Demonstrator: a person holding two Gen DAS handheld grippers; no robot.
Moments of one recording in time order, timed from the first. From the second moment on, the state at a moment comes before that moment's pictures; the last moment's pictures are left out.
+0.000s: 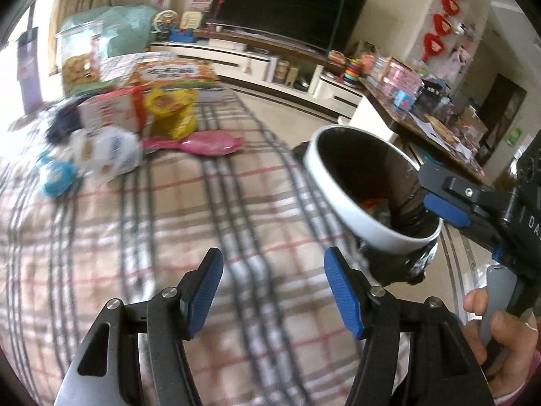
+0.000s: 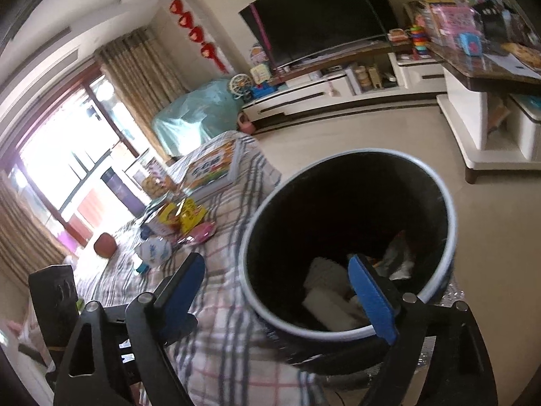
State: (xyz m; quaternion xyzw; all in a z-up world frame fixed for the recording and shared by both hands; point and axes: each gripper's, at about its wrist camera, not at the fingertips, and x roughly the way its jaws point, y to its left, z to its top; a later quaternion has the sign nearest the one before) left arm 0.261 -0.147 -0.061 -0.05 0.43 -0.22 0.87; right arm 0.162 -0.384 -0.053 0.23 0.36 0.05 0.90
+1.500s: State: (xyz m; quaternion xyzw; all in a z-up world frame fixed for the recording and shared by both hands) left arm 0.279 -0.027 -0.049 -0.12 0.43 -0.05 0.89; right arm 0.265 -0.244 -0.077 0.05 0.44 0.14 0.89
